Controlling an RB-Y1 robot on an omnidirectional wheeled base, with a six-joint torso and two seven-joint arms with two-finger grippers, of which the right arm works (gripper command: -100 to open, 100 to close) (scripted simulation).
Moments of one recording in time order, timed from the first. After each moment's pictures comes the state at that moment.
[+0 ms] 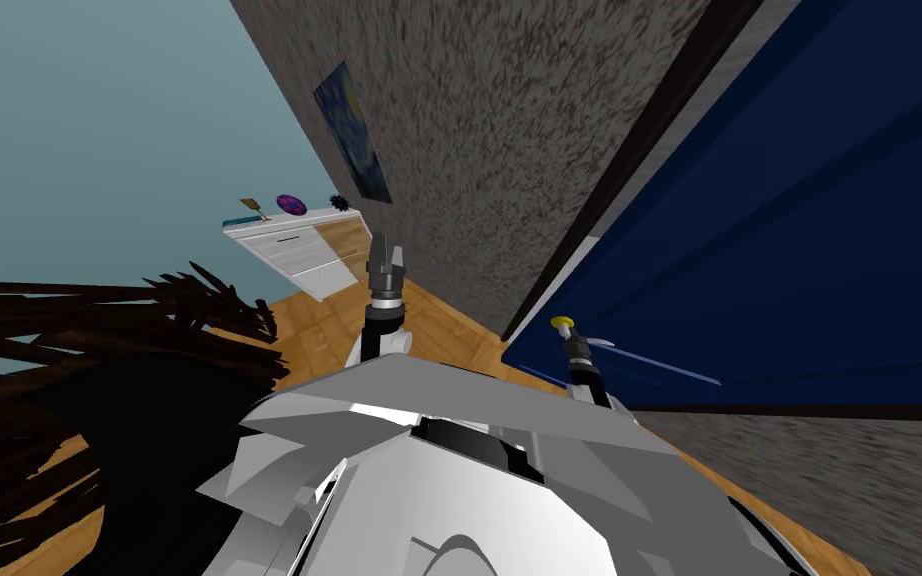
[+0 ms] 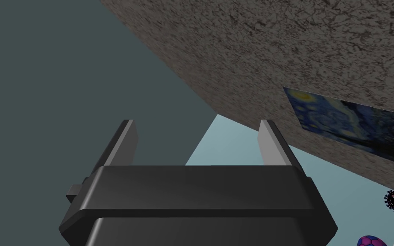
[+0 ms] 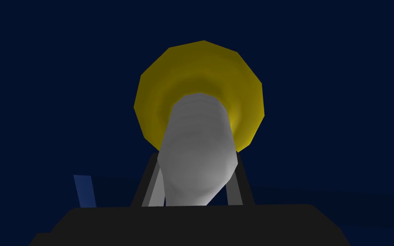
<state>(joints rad) -0.06 -0.44 0.00 -0.70 -0.16 -0.77 -0.23</state>
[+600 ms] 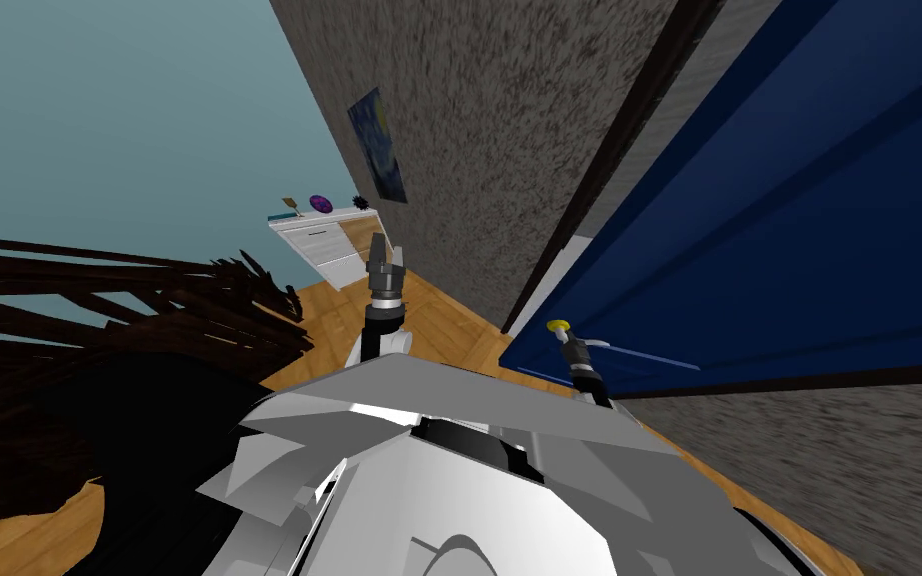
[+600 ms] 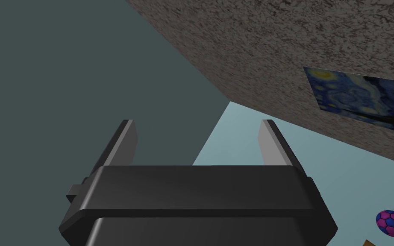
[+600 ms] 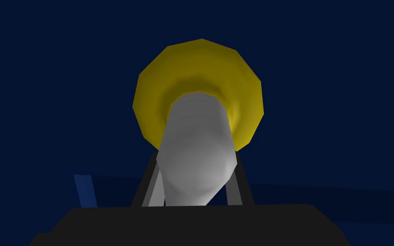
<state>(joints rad) -0.01 -0.48 0.08 -0.72 -0.13 -0.83 -0.30</state>
